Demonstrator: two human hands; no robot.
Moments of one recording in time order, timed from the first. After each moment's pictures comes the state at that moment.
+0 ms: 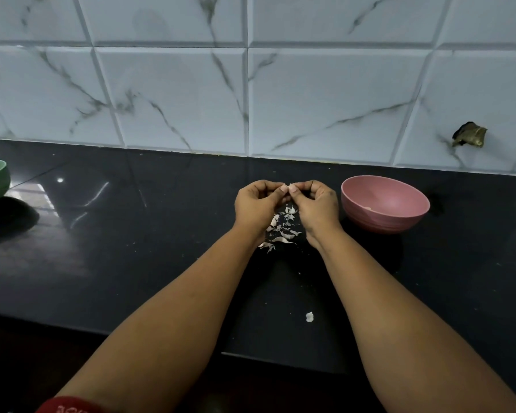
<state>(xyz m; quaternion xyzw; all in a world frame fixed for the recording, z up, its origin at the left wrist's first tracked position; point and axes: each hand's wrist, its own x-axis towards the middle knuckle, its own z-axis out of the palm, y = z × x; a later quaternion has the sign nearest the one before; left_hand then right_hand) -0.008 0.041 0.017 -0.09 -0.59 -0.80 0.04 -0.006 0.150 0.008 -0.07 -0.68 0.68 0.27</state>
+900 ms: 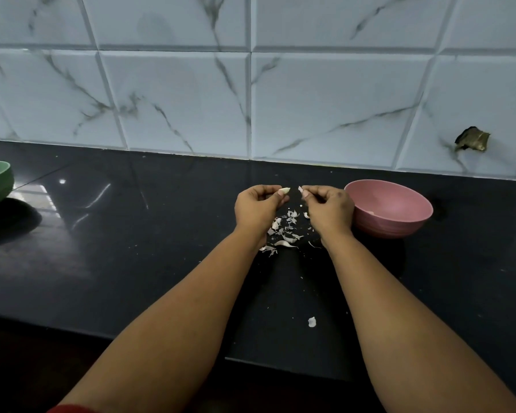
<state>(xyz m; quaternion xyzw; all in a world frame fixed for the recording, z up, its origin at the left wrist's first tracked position) -0.016 0.042 0.015 -0.03 -0.59 -0.80 0.04 -0.009 0.170 0.009 -0.09 -0.78 0.52 0.33</state>
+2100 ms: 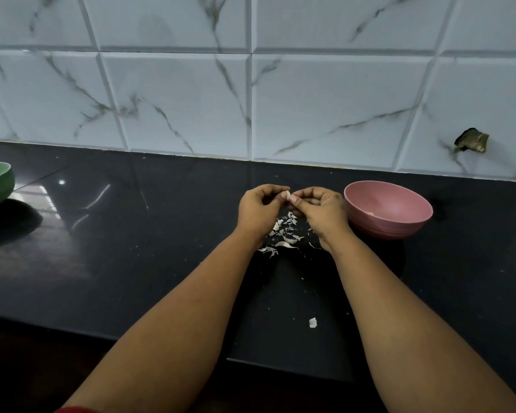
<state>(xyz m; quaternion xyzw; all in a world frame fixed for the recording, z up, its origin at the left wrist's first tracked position) -0.017 0.036 0.012 -0.13 -0.70 -0.70 0.09 0.003 0.162 0.016 -0.02 -0.71 0.68 0.19</state>
